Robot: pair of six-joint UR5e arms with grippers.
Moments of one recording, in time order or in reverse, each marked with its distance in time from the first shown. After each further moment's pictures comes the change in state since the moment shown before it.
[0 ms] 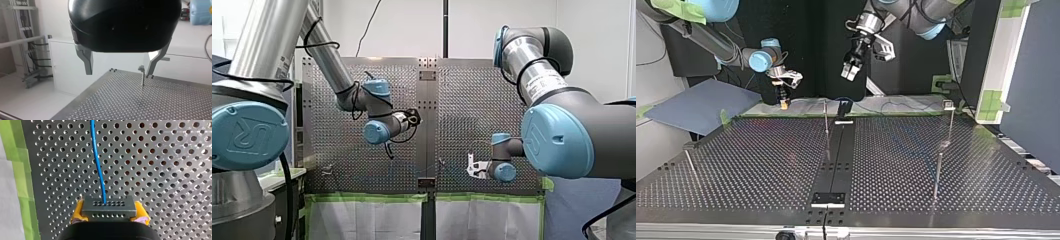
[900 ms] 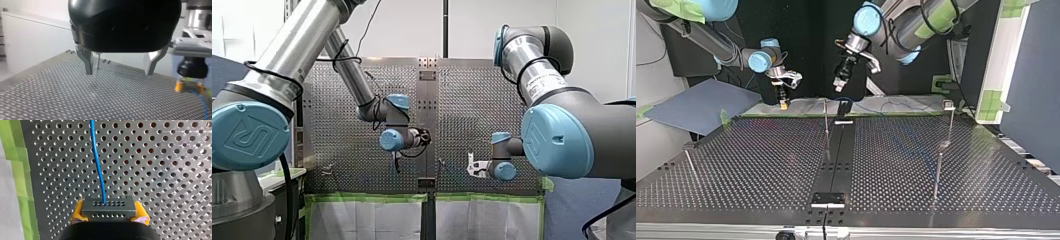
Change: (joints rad) left arm -0.001 -0.232 0.232 -0.222 0.017 0.023; right arm -0.001 -0.006 0.000 0.010 0.000 -0.001
